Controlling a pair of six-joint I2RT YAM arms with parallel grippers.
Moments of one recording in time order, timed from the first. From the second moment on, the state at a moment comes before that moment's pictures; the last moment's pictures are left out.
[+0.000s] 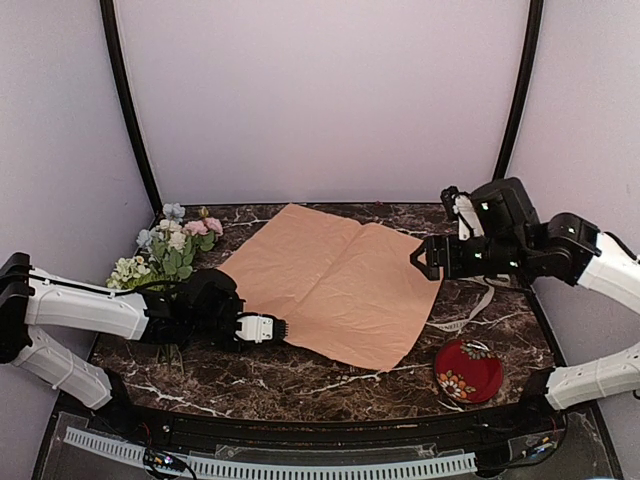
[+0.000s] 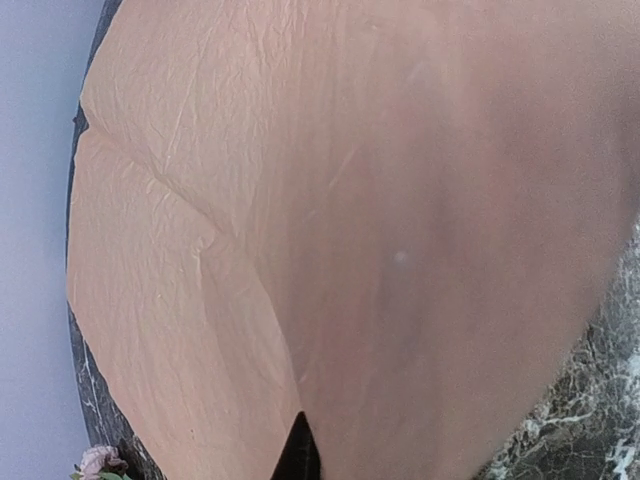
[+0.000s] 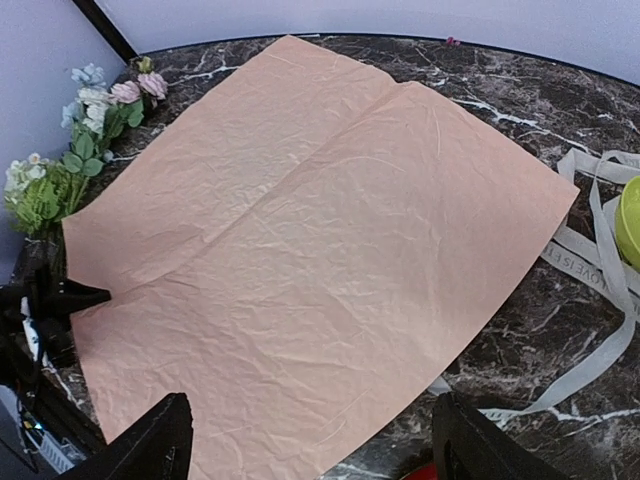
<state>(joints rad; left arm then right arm) -0.89 1.34 0.58 -0.03 -0.10 0.90 0.87 1.02 1.06 -0.75 0.21 0.54</state>
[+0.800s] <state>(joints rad) -1.07 1.31 0.87 -0.58 0.03 0.47 0.68 1.75 1.23 -0.64 0.13 0.24</state>
